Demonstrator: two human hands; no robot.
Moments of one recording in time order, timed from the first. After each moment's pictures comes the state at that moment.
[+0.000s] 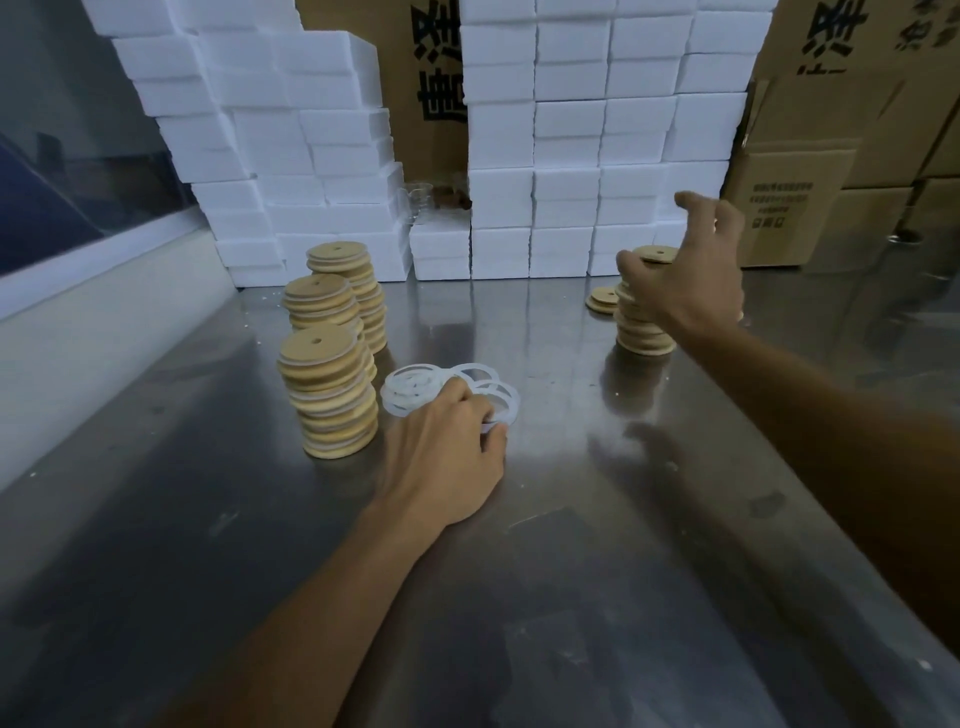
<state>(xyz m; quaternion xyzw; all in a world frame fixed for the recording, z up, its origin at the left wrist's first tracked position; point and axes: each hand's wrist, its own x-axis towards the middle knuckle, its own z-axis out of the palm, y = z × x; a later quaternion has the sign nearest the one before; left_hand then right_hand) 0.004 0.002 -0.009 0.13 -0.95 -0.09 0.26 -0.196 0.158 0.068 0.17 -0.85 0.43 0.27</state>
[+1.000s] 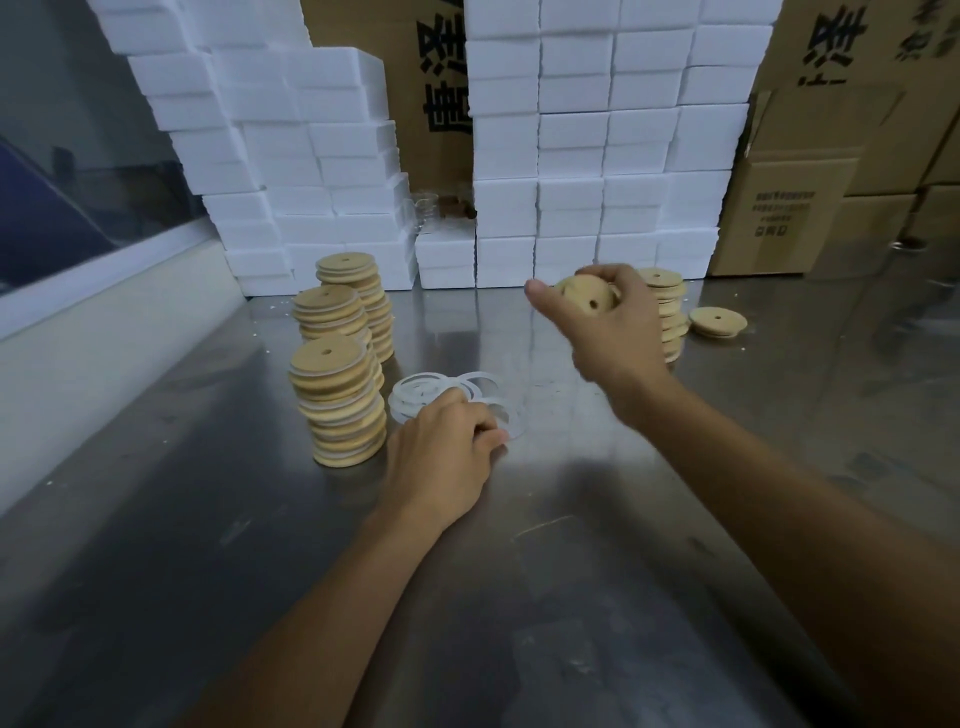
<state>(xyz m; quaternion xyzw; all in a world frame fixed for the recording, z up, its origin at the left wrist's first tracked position) 0.007 -0.001 -0.002 0.15 -0.94 -0.17 0.25 -0.118 0.118 0.058 0.20 -0.69 0.69 0.03</state>
